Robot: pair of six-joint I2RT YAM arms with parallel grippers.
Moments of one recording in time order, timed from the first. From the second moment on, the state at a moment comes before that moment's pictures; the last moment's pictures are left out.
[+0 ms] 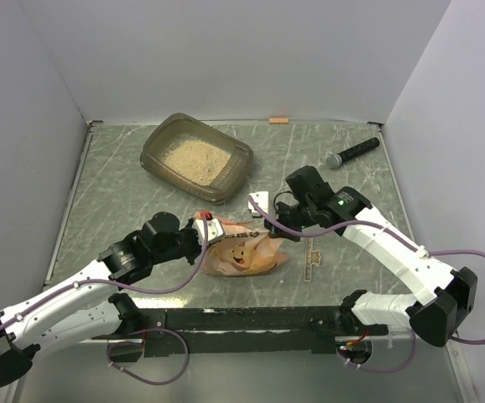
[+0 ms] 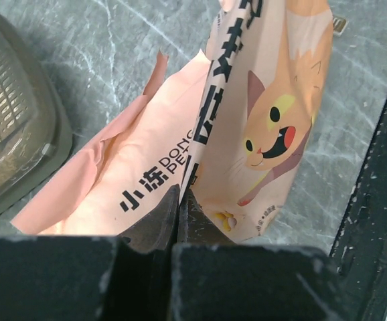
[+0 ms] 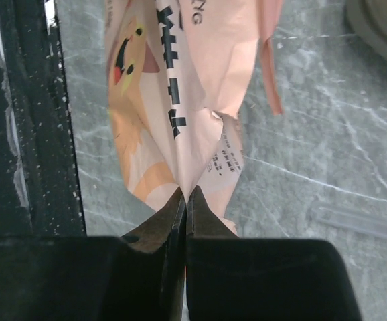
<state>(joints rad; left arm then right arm) -0.86 0.82 0.64 -0.26 0.16 0.27 0.68 1.20 1.17 -0.93 -0.47 -0.70</state>
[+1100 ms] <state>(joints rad) -0.85 0.82 0.64 -0.32 0.07 0.27 0.45 0.96 0.91 -0.61 -0.17 -0.02</state>
